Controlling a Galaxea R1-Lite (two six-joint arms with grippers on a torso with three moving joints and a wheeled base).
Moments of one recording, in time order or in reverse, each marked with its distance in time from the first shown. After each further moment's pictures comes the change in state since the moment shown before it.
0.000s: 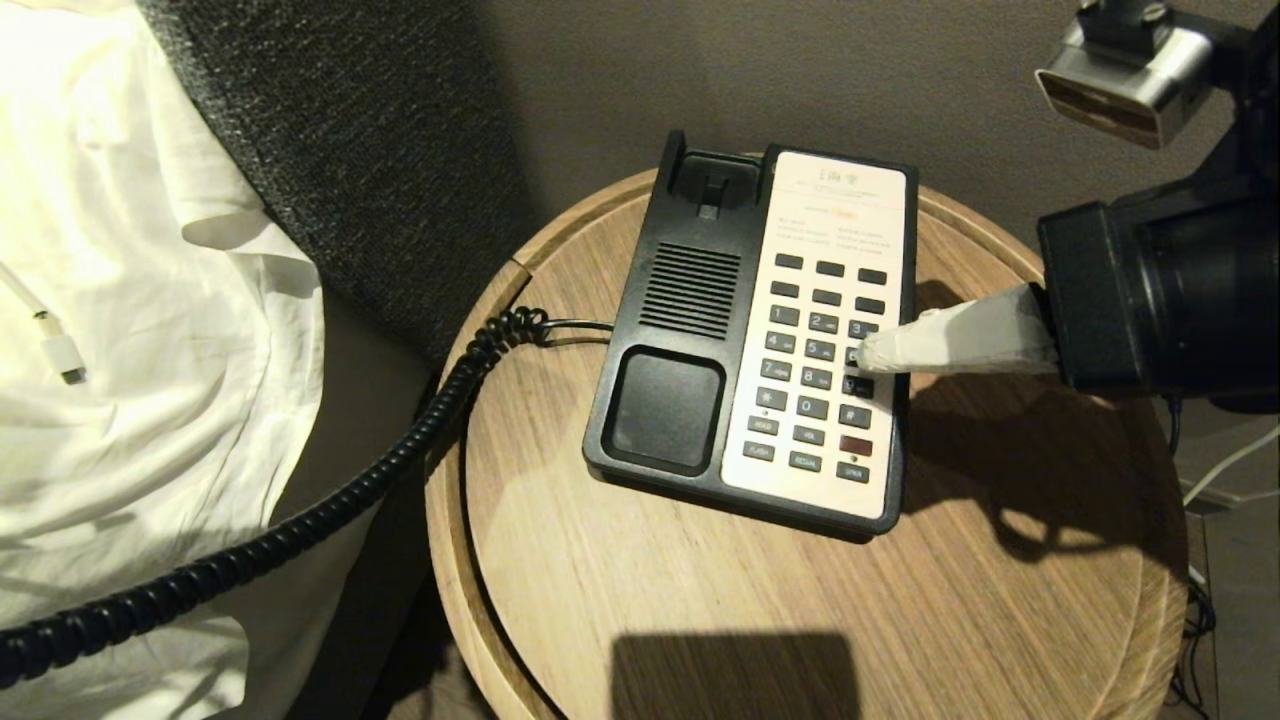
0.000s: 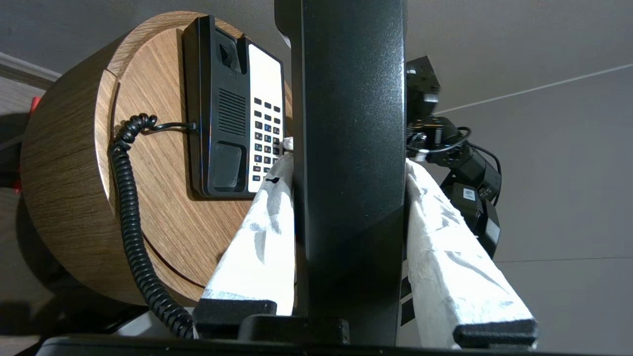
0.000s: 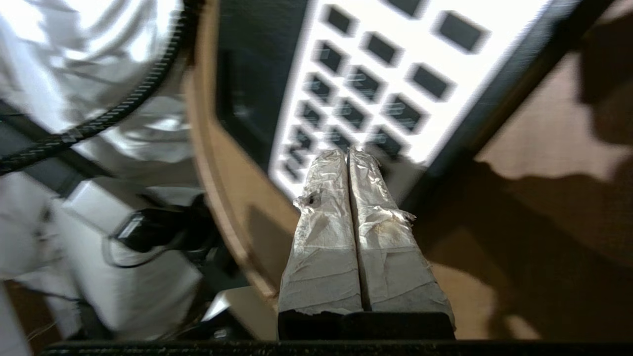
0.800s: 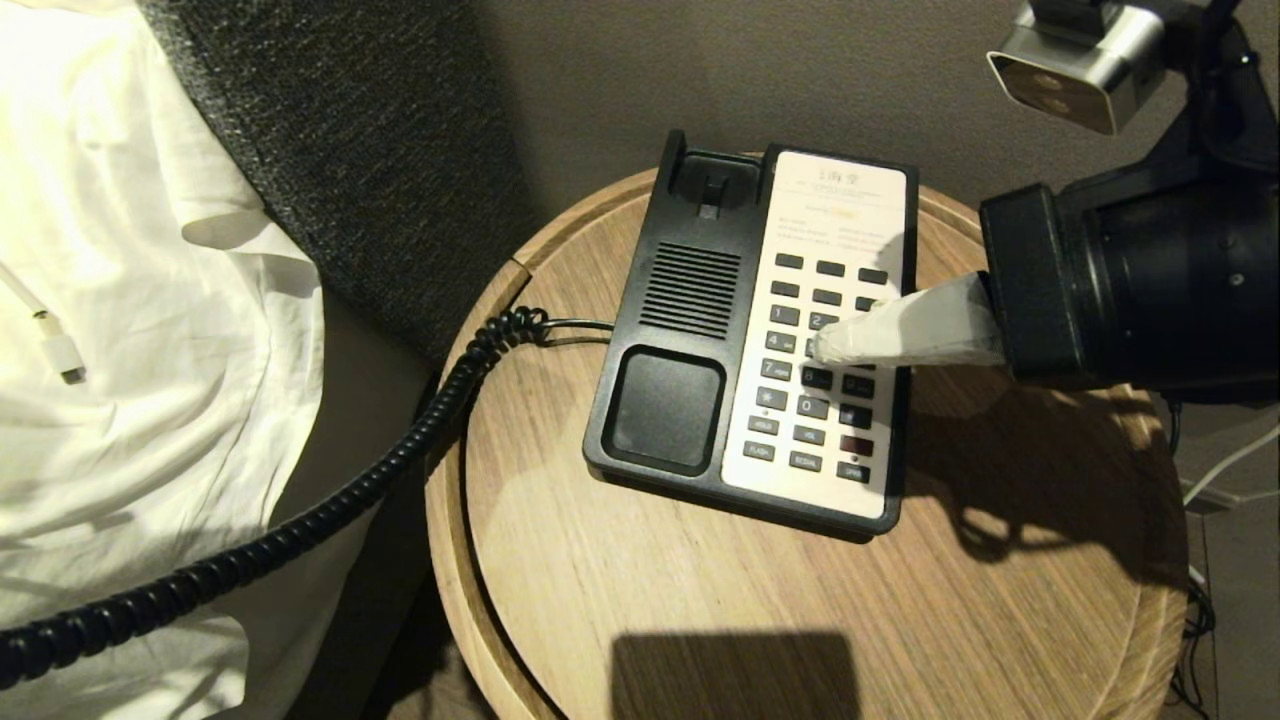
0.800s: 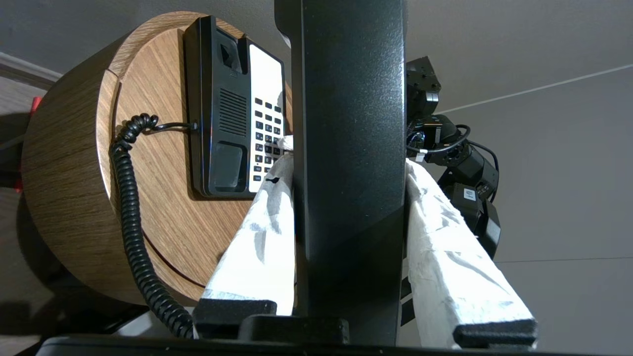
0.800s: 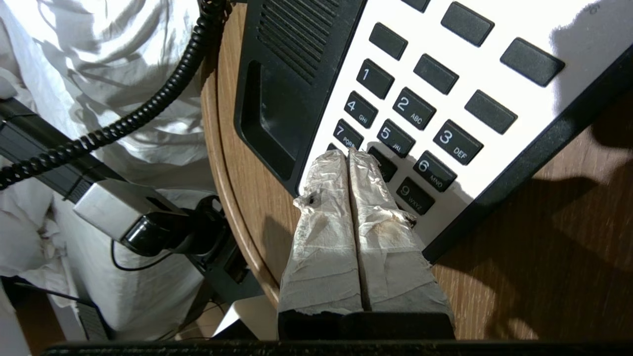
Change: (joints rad) left arm 0.000 -0.002 0.000 0.001 0.000 0.000; right arm 0.052 0.049 -0.048 -0.010 -0.031 0.010
